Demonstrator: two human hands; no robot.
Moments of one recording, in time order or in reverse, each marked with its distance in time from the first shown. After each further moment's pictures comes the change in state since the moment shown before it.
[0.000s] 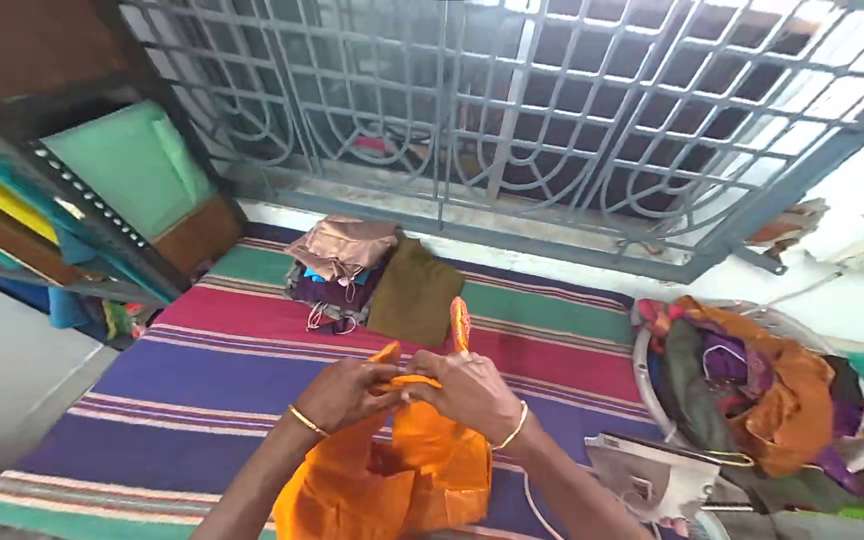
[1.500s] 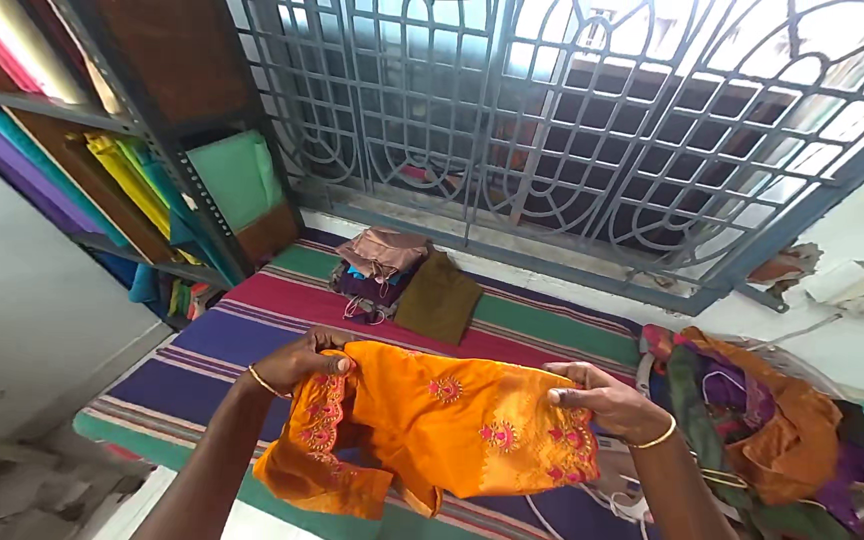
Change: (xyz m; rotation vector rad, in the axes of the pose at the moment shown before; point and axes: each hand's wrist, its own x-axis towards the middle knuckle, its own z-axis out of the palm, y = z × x) left_hand -0.095 -0.010 -0.050 -0.934 -0.013 0.100; right_hand -0.128 0.071 -0.056 1.146 -0.208 -0.014
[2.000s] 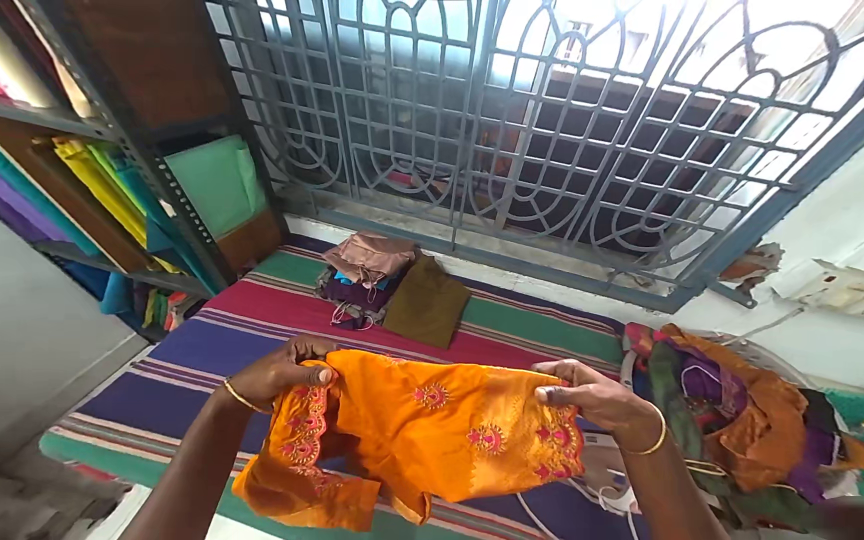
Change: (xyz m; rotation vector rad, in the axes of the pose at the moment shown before) left_hand -0.008 0.001 -0.001 -0.001 -0.011 0.016; right_hand -0.003 -0.006 0.004 -0.046 -0.019 -0.028
